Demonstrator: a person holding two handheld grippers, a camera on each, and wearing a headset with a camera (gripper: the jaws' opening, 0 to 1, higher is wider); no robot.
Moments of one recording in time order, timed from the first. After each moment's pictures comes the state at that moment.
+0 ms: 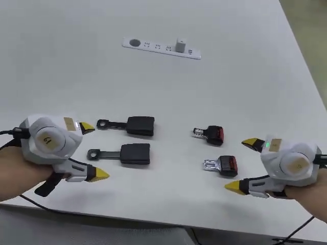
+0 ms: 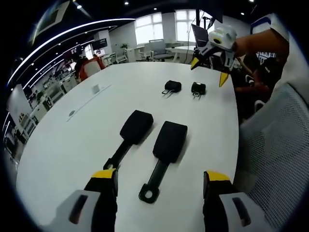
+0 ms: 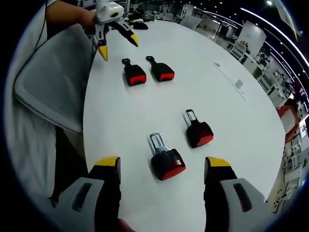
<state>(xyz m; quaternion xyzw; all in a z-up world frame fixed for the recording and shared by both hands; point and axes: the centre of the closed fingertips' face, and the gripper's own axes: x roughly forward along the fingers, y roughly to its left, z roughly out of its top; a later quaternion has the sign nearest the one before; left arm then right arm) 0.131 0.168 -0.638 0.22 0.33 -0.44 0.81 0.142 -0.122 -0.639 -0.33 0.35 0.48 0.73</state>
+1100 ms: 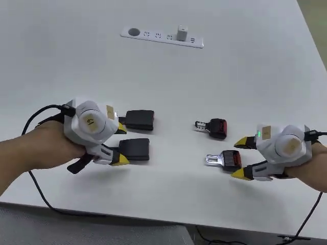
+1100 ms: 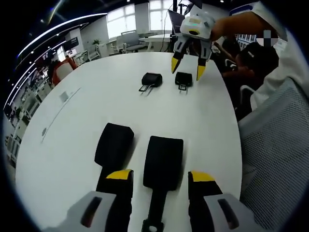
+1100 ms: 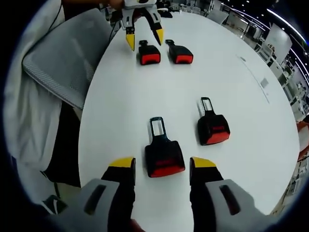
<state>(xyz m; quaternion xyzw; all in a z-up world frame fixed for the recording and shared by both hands) 0.148 0.115 -0.667 0.27 0.36 -0.52 0.72 0.152 -0.129 -0.678 -0.37 0.37 0.56 0.64</state>
